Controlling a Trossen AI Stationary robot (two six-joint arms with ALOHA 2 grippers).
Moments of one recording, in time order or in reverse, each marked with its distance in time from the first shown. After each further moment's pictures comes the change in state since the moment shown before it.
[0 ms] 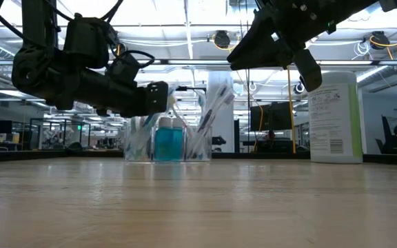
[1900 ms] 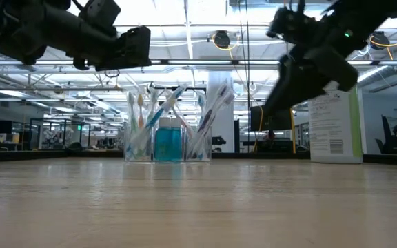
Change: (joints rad) left arm -0.237 -0.306 -0.001 -0.033 -0.261 0.319; right arm -0.014 0.000 0.001 -0.371 -0.156 1.090
